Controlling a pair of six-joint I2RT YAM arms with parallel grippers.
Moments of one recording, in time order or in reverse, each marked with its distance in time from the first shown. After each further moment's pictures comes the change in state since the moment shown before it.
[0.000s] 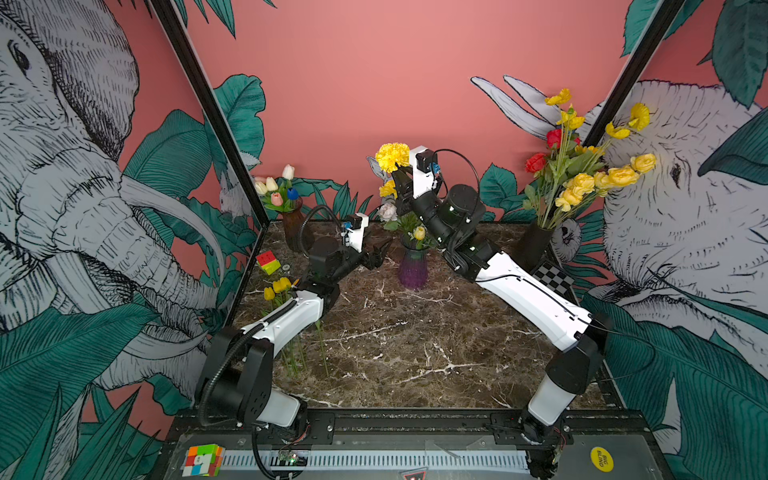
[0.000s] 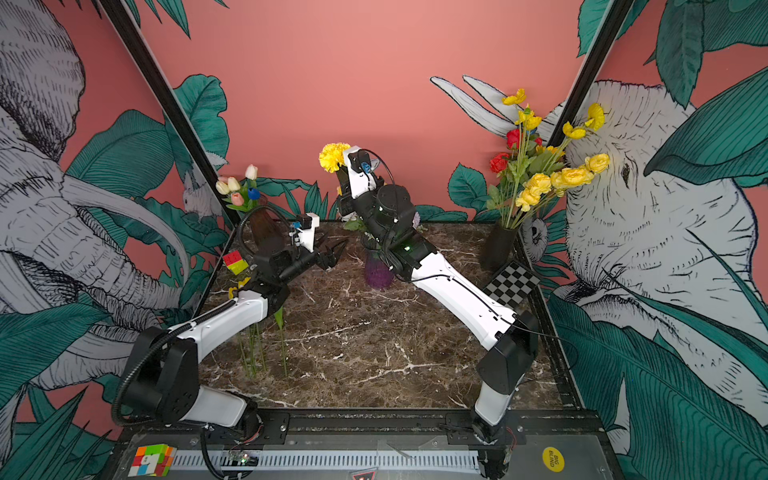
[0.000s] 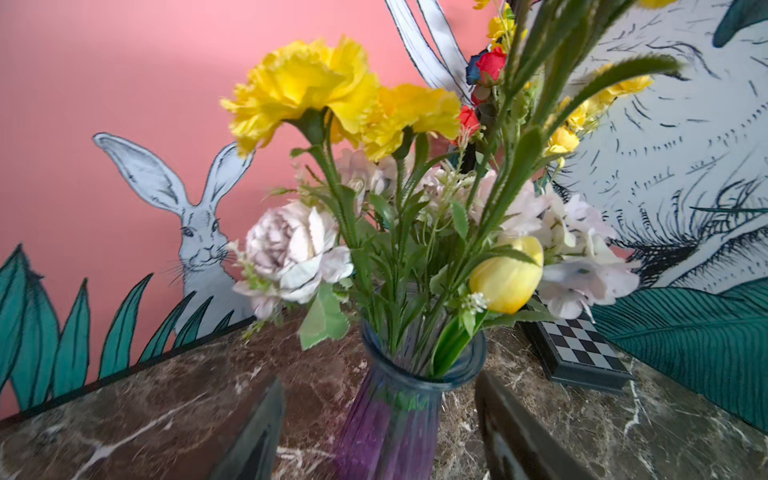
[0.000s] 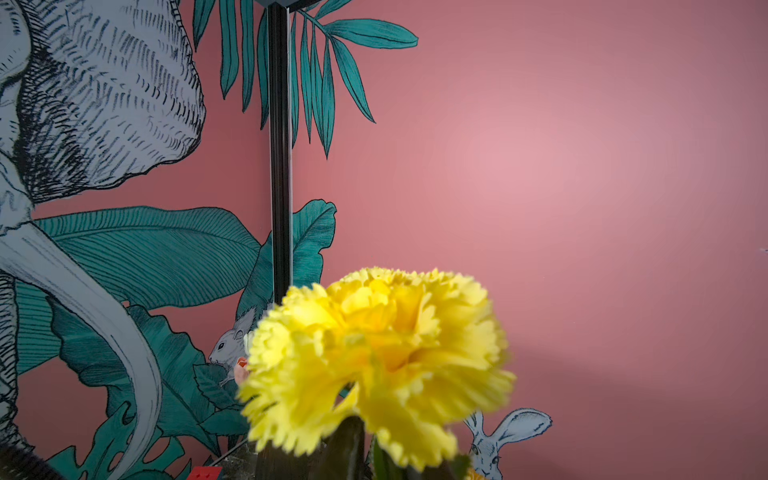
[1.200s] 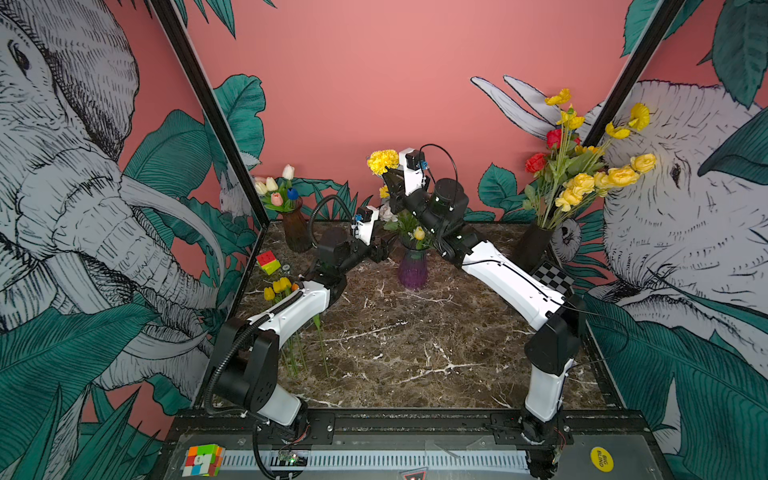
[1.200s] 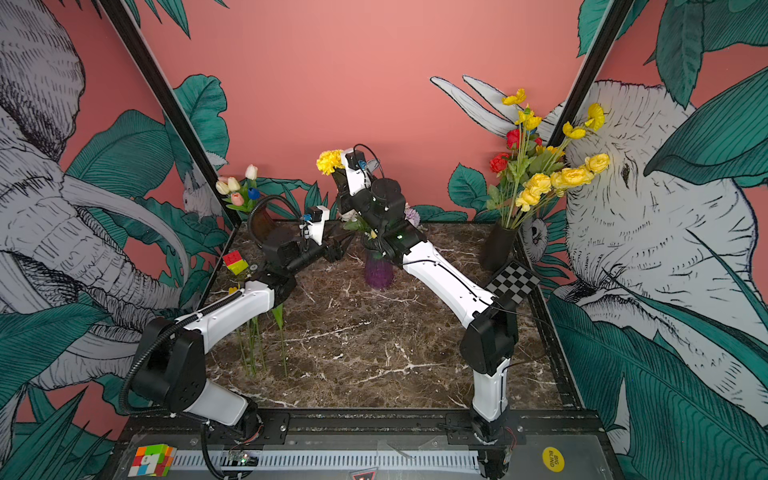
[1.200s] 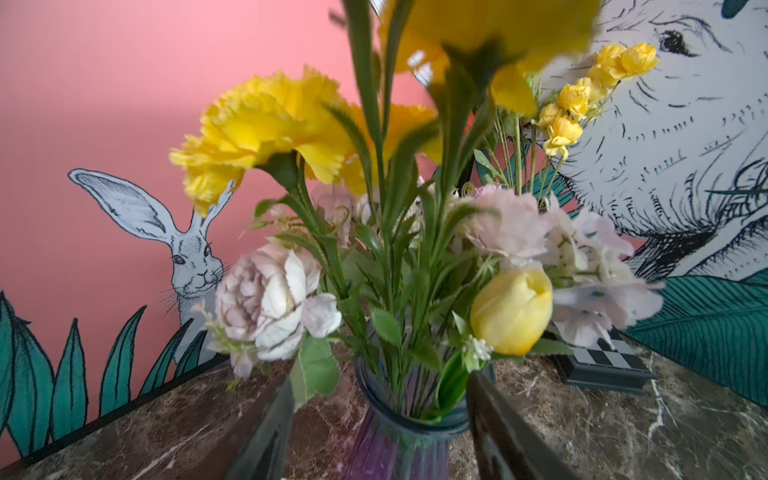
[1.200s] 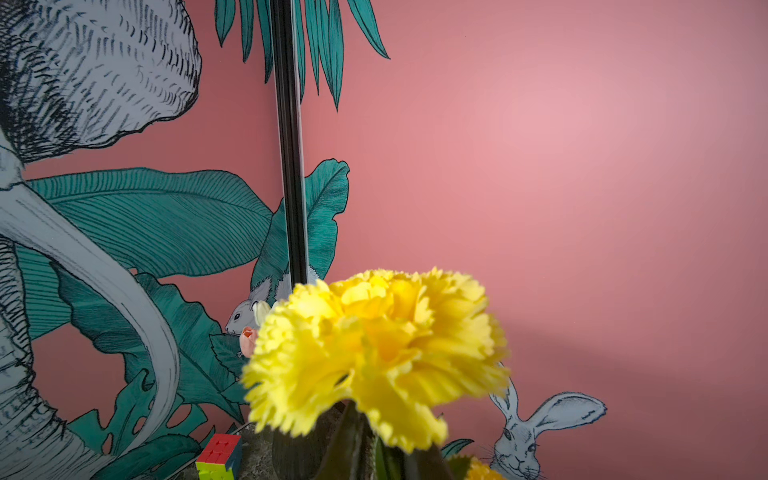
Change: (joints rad) left arm -0.033 0.059 0.124 -0.069 -0.037 0.045; right arm -0.069 0.150 0.061 -0.006 -0.151 0.079
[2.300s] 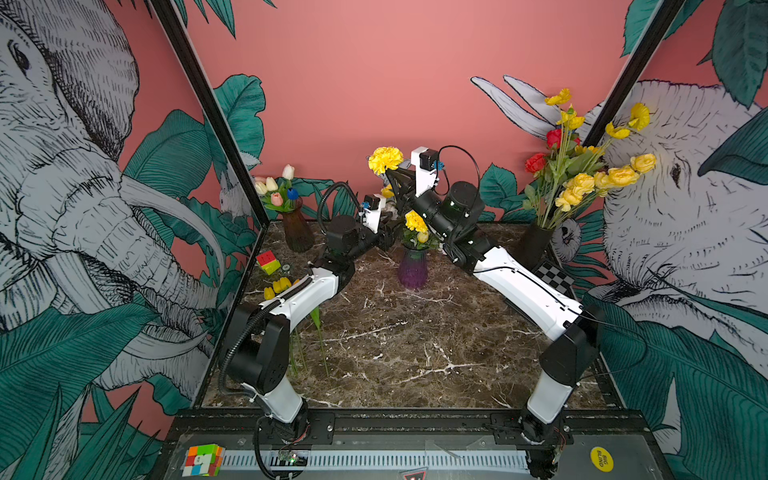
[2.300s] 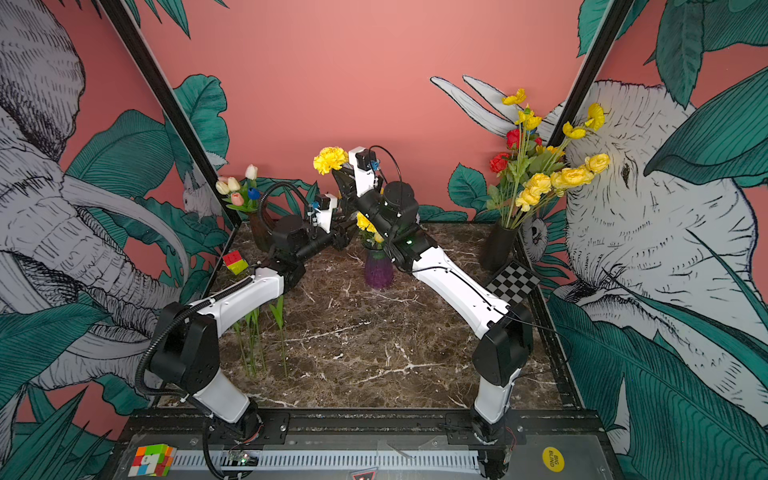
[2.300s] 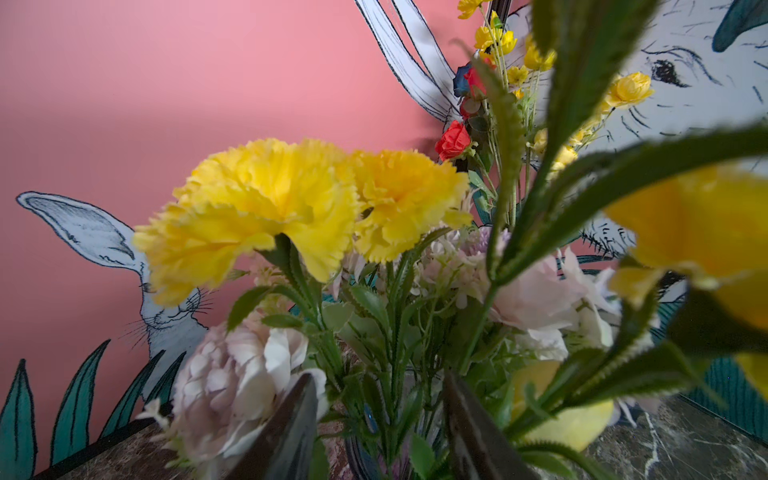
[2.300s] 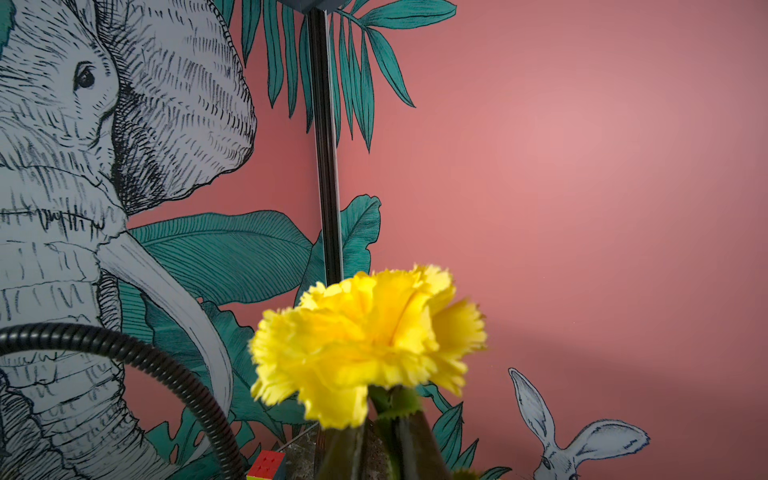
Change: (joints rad) left arm -0.019 0.105 0.140 -0.023 0.017 -0.026; right arm 0.000 -0.101 -0.074 0.066 -0.086 0.074
